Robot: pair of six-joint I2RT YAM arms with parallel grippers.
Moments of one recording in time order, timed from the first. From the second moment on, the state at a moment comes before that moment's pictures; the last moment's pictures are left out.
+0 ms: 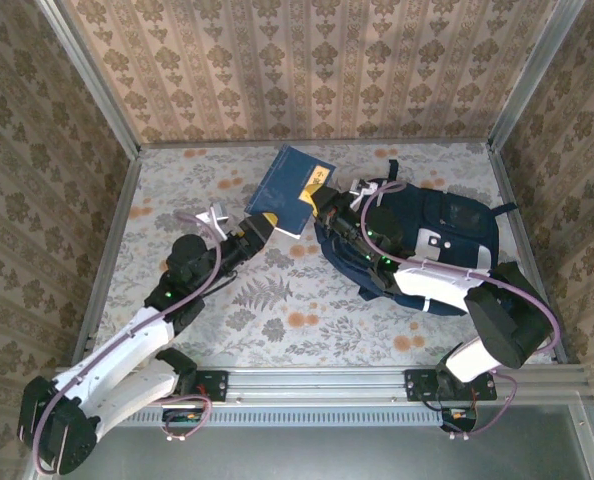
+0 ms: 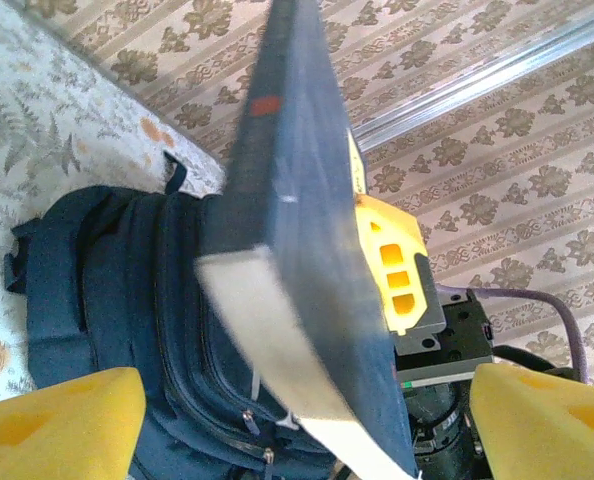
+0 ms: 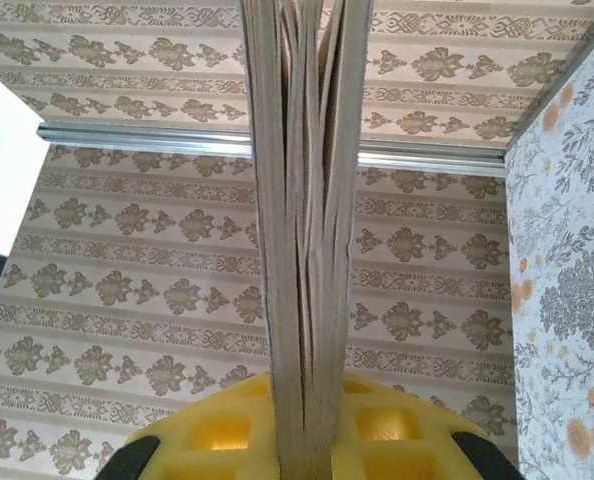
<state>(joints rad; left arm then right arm) -0.64 0.86 0.53 0.31 0.21 -1.08 0.64 1.51 0.75 0.93 -0.08 1.52</state>
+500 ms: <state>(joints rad) -0.70 1.04 0.50 0.61 0.11 -1.11 0.71 1.53 0.71 0.98 0.05 1.52</state>
